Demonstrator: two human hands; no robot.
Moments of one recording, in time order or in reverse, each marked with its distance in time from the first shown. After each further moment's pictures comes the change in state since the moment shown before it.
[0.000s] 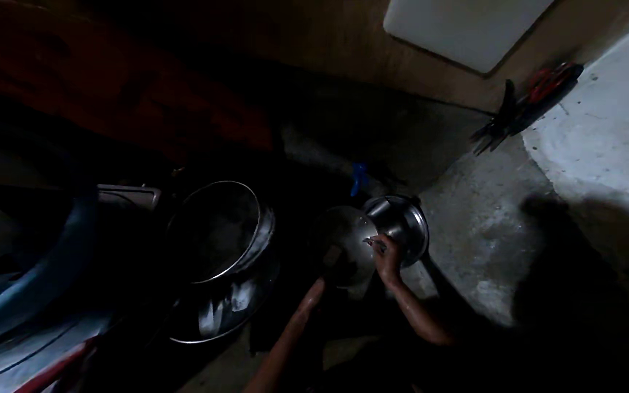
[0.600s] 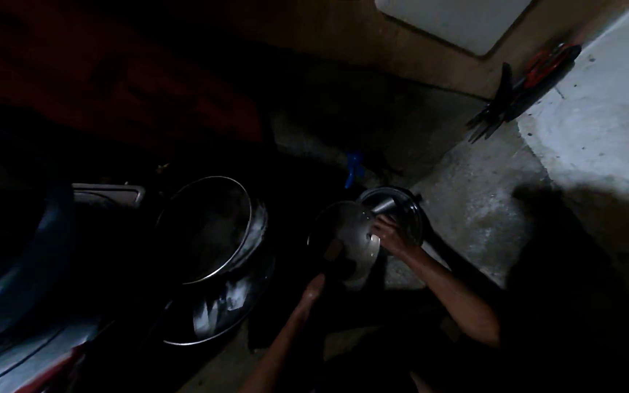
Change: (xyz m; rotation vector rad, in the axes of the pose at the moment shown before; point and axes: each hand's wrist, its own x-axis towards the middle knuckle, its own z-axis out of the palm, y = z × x) left_hand 0.001 0.008 0.005 0.482 -0.015 -0.106; right_hand 0.043 0.000 -0.050 -0.569 -0.422 -0.662
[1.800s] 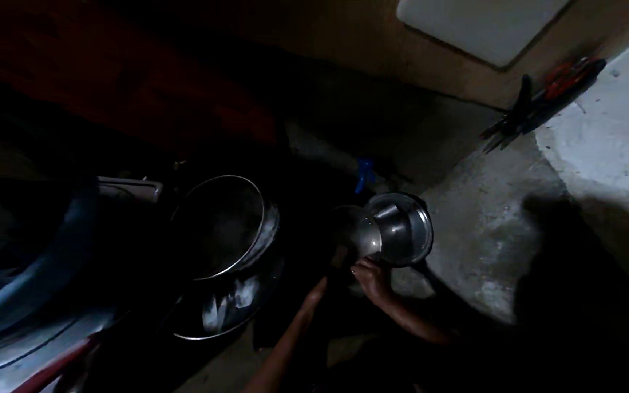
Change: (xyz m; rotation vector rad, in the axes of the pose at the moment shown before) left_hand -0.007 -0.012 0.003 -0.360 0.118 0.015; right_hand -0.033 -0.091 0.060 0.409 0.099 0.178
